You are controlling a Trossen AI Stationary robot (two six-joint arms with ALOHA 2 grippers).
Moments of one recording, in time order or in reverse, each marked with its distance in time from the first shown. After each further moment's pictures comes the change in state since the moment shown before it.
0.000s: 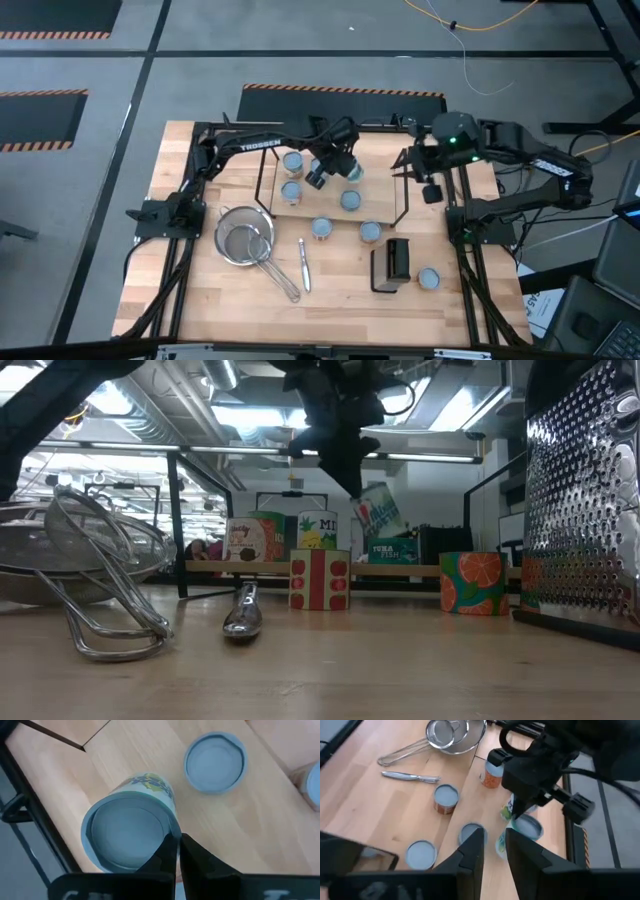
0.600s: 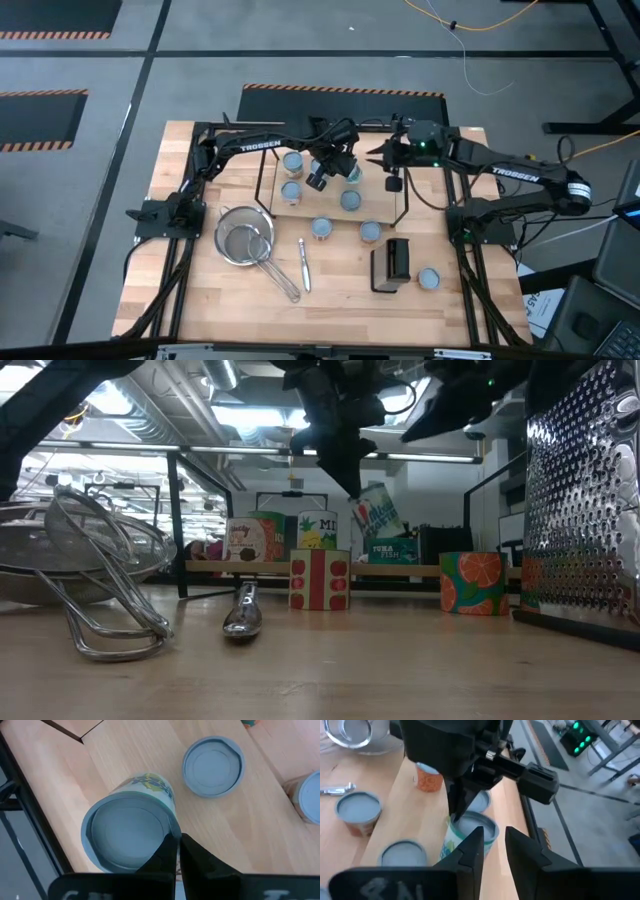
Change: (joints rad) left arm -0.001 0.000 0.000 -0.014 0.000 -0.086; right arm -0.168 0.000 -0.488 0.695 0.065 -0.008
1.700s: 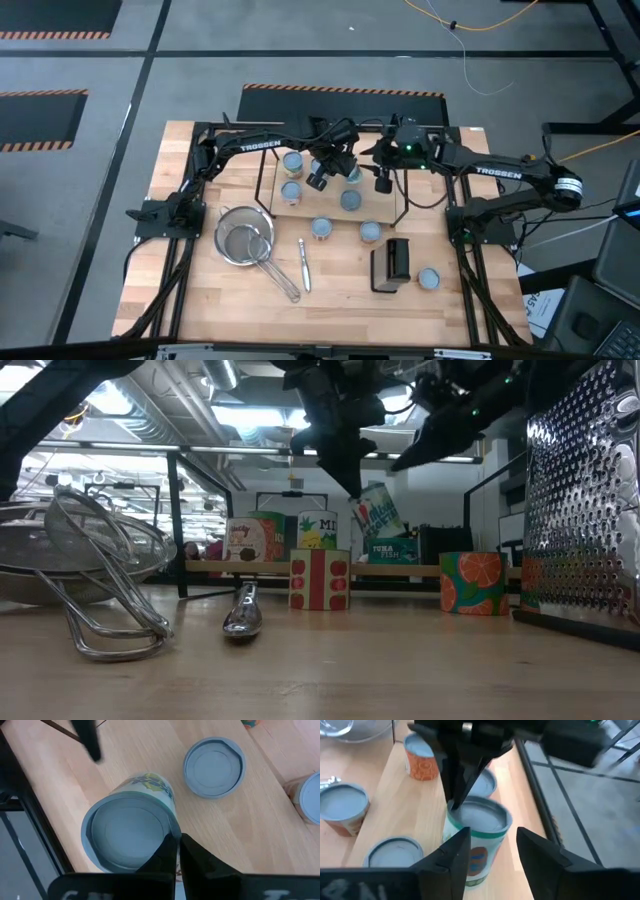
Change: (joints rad) left arm 0.001 0.000 0.000 0.005 0.000 0.000; right arm -0.025 0.107 -0.080 0.144 -0.005 0.063
